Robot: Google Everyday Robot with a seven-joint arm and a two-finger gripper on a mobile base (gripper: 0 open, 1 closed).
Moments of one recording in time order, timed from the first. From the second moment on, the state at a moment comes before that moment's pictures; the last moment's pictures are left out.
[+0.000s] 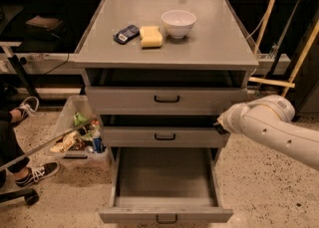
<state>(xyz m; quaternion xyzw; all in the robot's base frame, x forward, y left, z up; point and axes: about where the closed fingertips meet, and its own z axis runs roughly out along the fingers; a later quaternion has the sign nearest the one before) 0.639 -0.245 0.629 -0.38 0.85 -0.10 0.34</state>
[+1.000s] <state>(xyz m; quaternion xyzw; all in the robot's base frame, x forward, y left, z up) 0.665 -0.204 0.499 -0.37 0.84 -0.01 0.40</state>
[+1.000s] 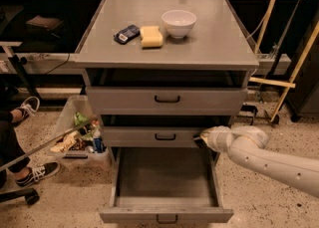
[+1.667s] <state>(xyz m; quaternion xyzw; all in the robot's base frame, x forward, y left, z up) 0.658 -0.196 0.458 -0.38 0.84 0.01 0.39</state>
